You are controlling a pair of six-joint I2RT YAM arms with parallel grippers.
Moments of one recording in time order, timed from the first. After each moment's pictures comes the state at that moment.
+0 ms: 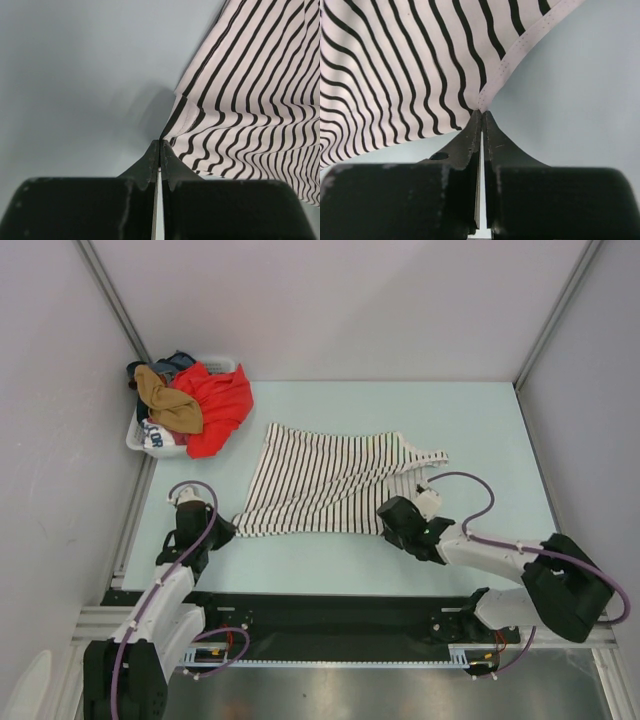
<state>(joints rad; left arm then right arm) -0.02 0.80 0.26 -0.17 0.01 -0.66 0.80 1.34 0.58 -0.23 0.46 1.23</state>
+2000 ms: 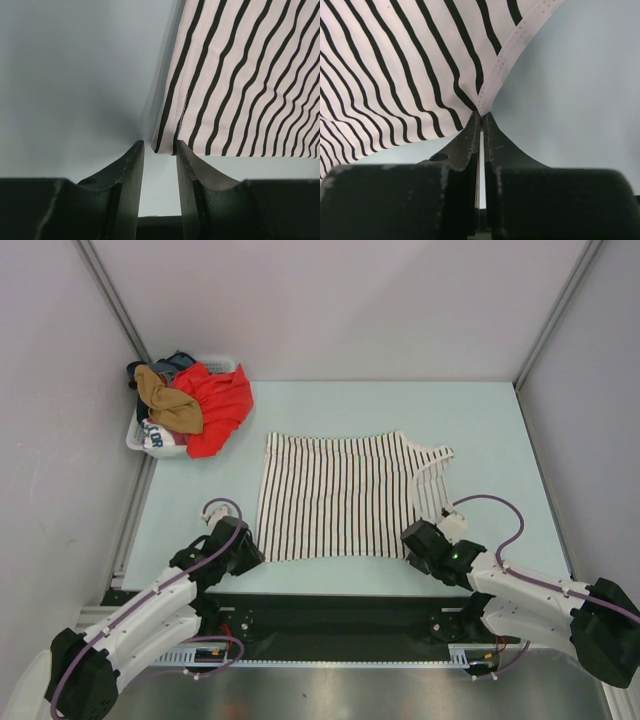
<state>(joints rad) -0.54 0.75 0.30 -0.53 -0.15 -0.96 0.82 0.97 0.38 -0.49 0.46 1.27</state>
